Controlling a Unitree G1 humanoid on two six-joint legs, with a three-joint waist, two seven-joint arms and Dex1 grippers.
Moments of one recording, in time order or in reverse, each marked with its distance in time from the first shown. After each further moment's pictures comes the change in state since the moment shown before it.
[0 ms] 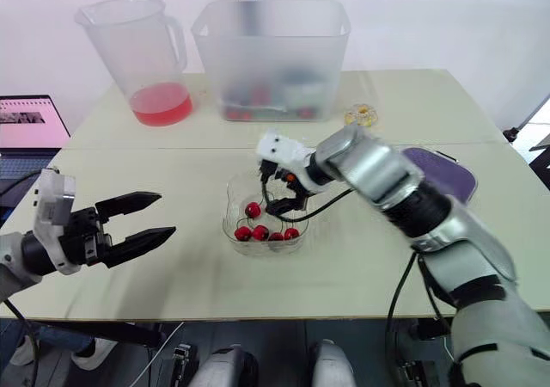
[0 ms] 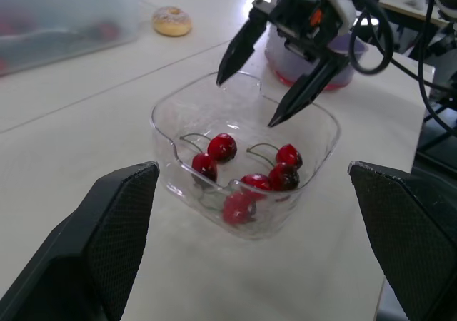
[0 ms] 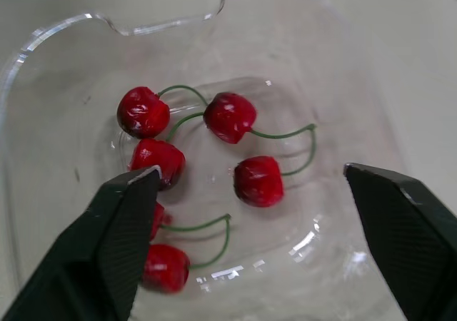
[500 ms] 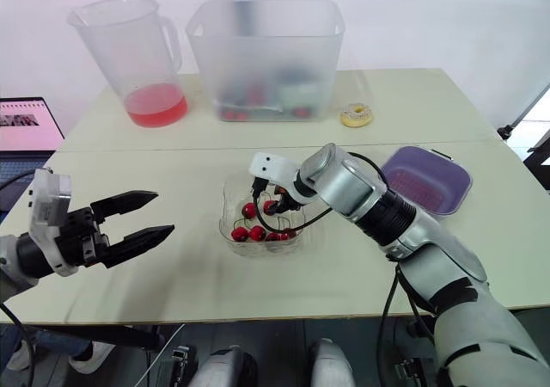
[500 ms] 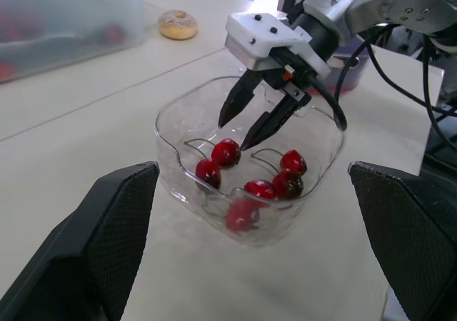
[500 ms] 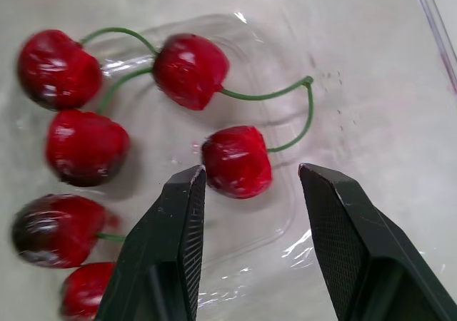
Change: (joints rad) left arm 0.013 0.023 0.027 -0.027 -0.047 0.001 0.058; right arm 0.050 0.104 0.054 0.132 -0.167 -0.057 -0.080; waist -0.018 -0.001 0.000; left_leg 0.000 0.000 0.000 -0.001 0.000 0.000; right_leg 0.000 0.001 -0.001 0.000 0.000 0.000
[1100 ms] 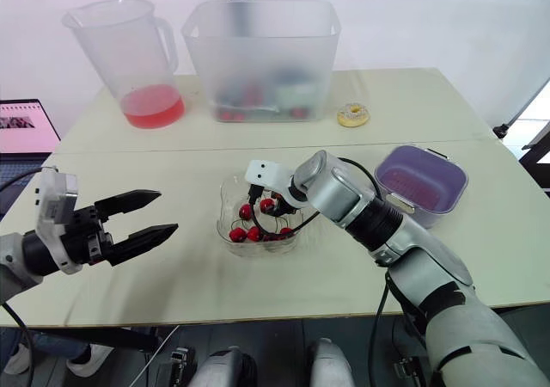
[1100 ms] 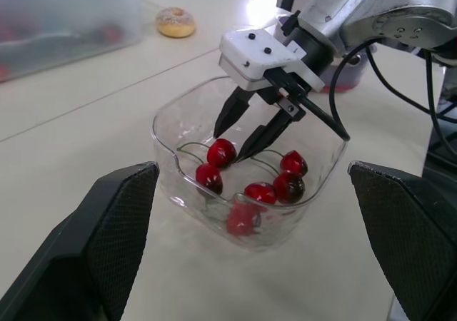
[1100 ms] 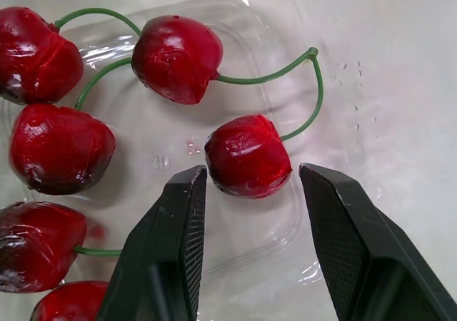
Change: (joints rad) left arm -0.008 0.002 -0.029 0.000 0.000 -0.003 0.024; right arm 0.023 0.062 0.000 0.050 -0.089 -0.062 0.044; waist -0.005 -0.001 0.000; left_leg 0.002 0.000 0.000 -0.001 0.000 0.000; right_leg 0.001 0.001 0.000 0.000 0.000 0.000
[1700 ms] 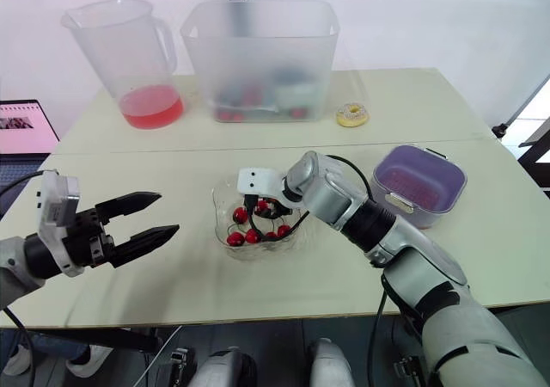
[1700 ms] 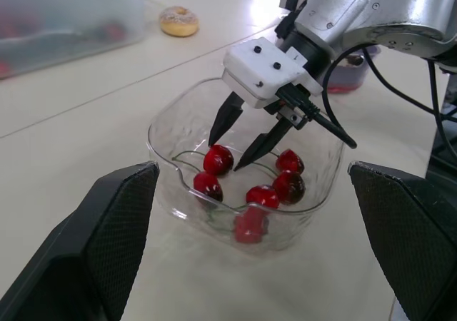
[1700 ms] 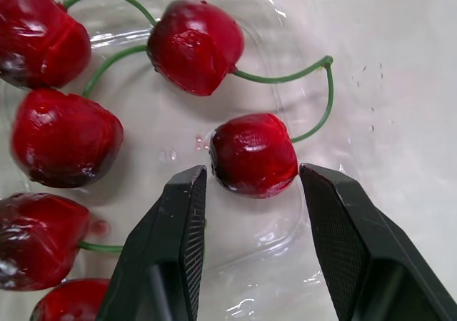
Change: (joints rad) left arm 0.021 -0.019 0.000 -0.017 0.000 -0.003 0.025; right arm -0.002 0.037 0.033 0.079 -0.137 -0.236 0.101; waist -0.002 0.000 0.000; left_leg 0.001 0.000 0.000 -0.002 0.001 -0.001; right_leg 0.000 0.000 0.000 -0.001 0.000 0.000
